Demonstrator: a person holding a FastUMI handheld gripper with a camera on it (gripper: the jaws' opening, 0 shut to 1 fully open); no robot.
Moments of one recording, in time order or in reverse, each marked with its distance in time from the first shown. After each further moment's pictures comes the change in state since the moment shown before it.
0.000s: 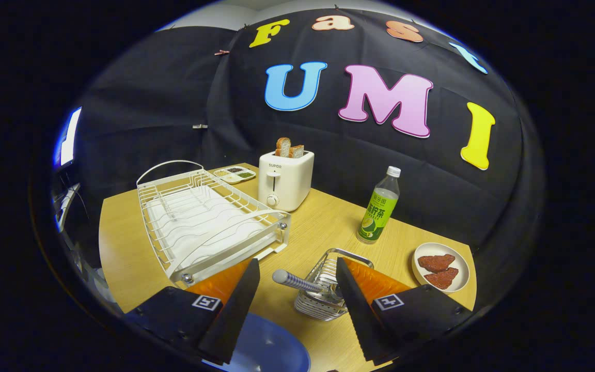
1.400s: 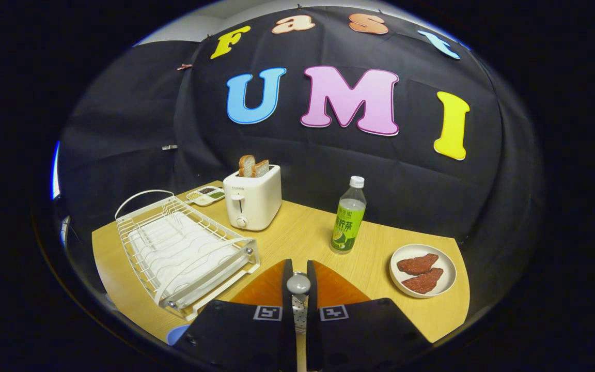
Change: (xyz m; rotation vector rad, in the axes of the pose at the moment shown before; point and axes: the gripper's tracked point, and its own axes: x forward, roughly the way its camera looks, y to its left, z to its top) arm -0.008 -0.060 0.058 0.136 -0.034 -0.109
